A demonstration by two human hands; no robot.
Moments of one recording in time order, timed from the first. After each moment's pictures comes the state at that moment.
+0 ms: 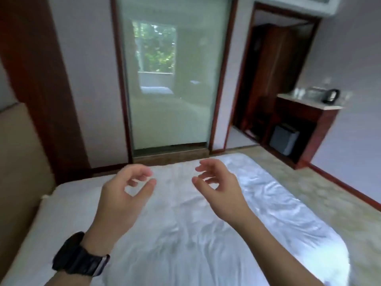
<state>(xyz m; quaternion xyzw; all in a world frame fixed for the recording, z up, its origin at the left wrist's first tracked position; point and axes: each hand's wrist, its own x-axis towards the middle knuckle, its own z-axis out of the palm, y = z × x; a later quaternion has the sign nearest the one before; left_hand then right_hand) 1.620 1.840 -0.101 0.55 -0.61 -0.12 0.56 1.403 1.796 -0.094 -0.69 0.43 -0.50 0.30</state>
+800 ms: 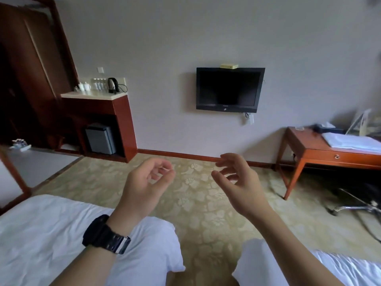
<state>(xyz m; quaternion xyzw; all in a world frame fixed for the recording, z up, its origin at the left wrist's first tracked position) 0.755 1.706 -0.087 0.11 -0.81 -0.45 0.37 0.617 1.890 -0.093 -0.36 0.73 -0.58 -0.03</state>
